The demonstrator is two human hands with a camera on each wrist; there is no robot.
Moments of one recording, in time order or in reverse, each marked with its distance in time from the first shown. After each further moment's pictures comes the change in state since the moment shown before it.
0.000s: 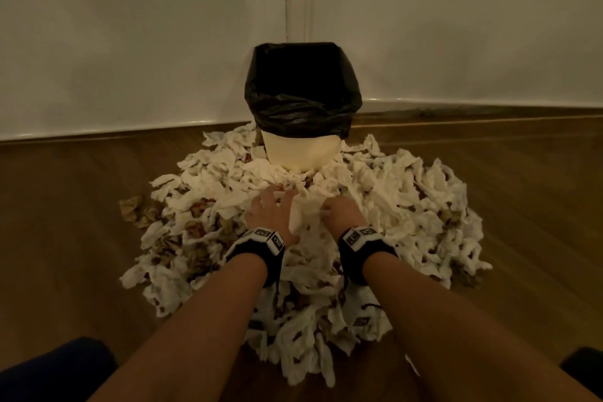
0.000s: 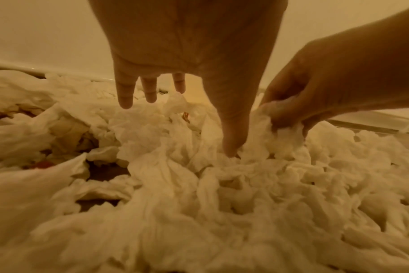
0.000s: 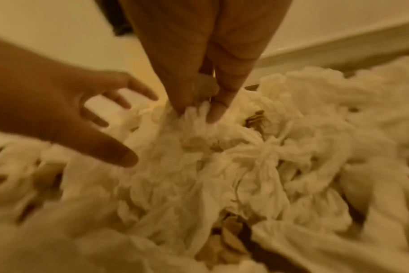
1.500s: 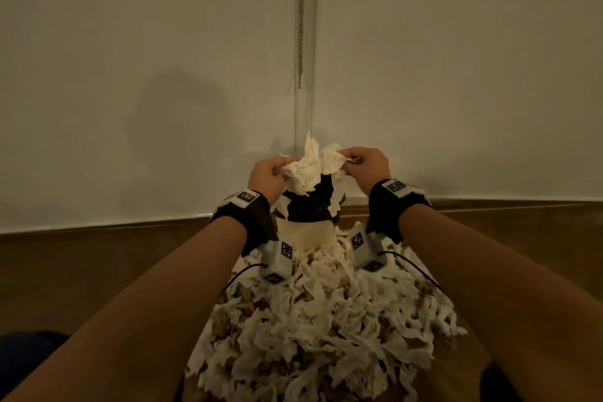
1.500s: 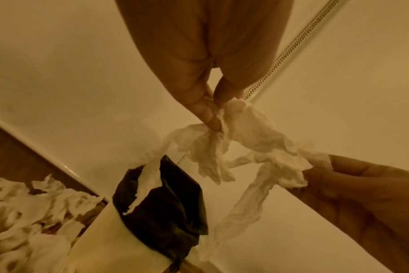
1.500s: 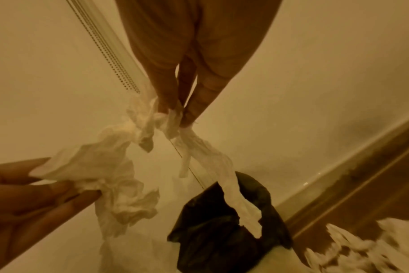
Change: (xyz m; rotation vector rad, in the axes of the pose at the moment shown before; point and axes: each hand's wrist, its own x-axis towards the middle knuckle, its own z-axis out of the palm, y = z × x) left_hand -0.073 0.025 -0.256 -0.994 0.496 0.346; right_hand -0.092 -0.071 -0.243 0.663 0.664 -0.270
